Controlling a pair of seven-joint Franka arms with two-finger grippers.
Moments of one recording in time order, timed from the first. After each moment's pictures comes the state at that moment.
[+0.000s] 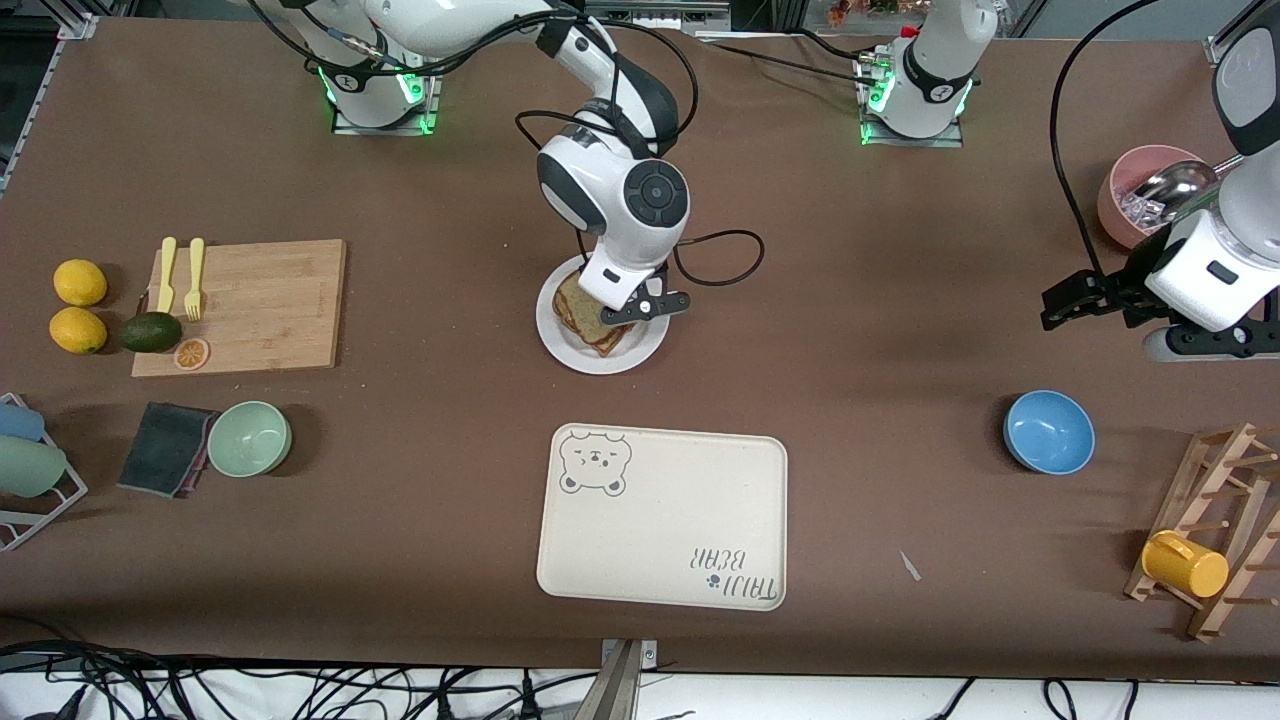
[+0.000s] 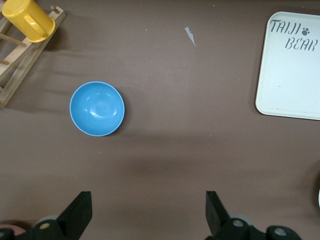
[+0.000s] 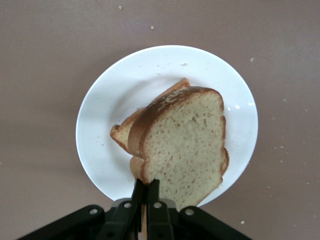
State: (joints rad) left arm -0.03 0.14 -0.01 -1.58 -0.01 1.70 -0.09; right arm 0.69 0.71 0.19 -1.36 -0.12 1.84 0.64
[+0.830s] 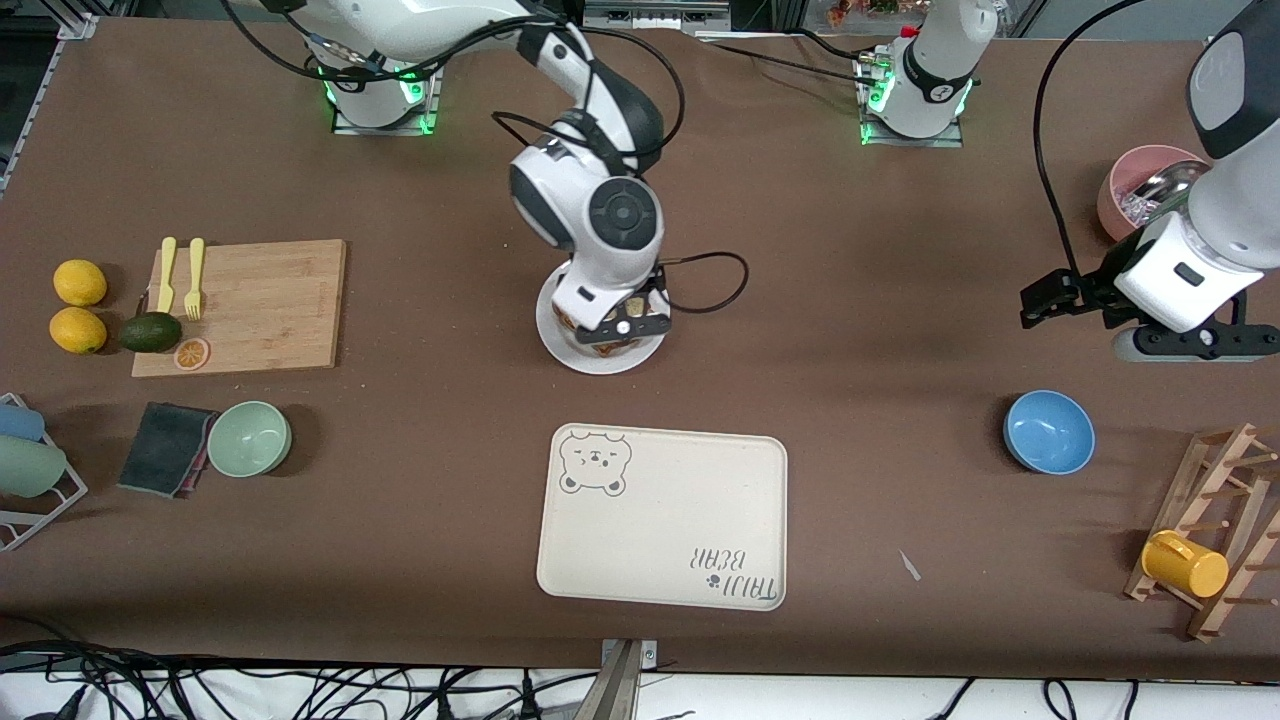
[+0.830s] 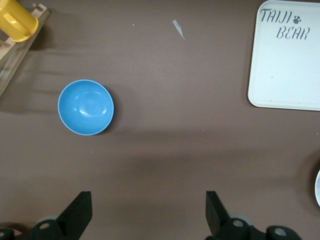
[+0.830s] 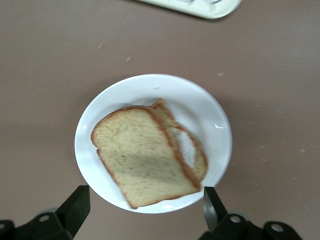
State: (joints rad) left arm -0.05 0.15 -0.03 -1.58 -0.01 1.69 -0.09; right arm 0.60 0.67 0.17 -1.28 -0.04 1.75 0.64
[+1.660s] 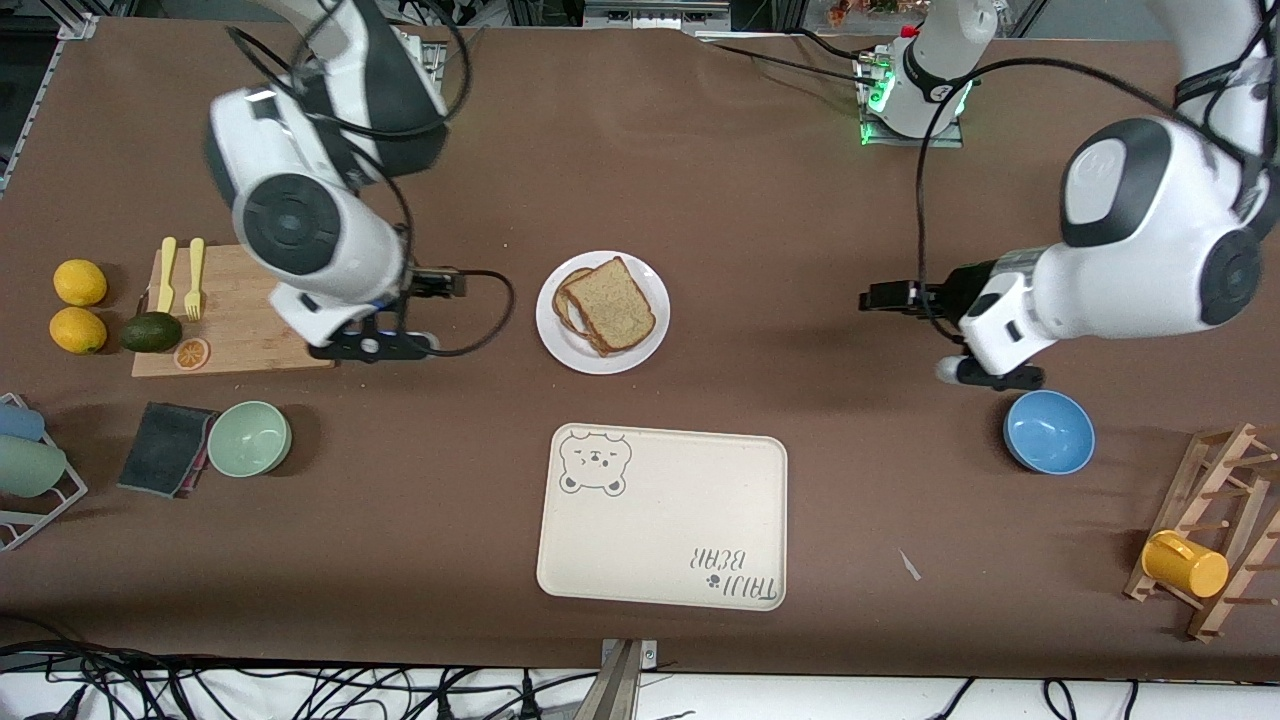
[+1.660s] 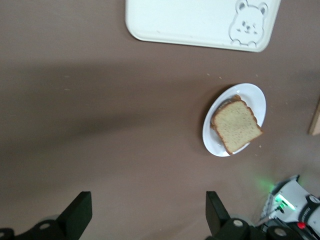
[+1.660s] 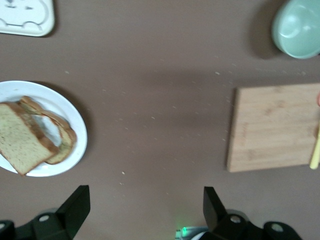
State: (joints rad) left arm -0.10 0.34 -0.10 -1.60 -0.49 1.65 -0.04; right arm 0.42 0.33 -0.06 -1.45 0.01 1.47 0.37
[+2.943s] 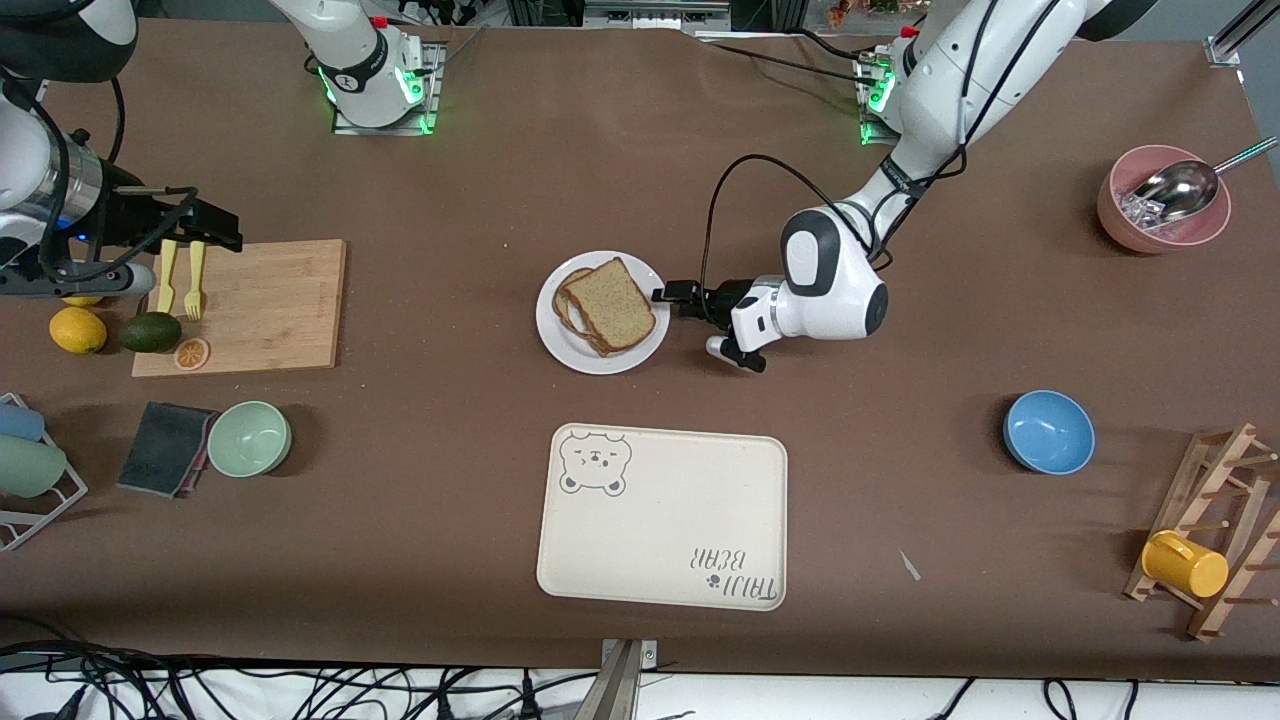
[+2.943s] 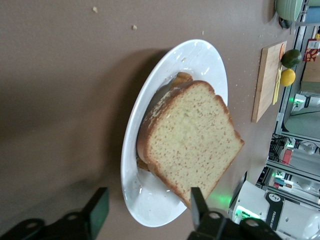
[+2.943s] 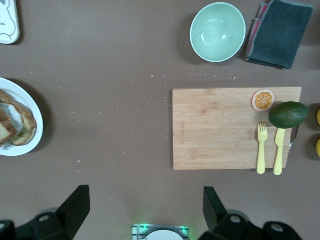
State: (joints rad) left arm -0.15 0.68 -0.45 -1.94 -1.11 2.39 0.56; right arm -0.04 0.07 0.09 -1.62 0.02 1.51 0.04
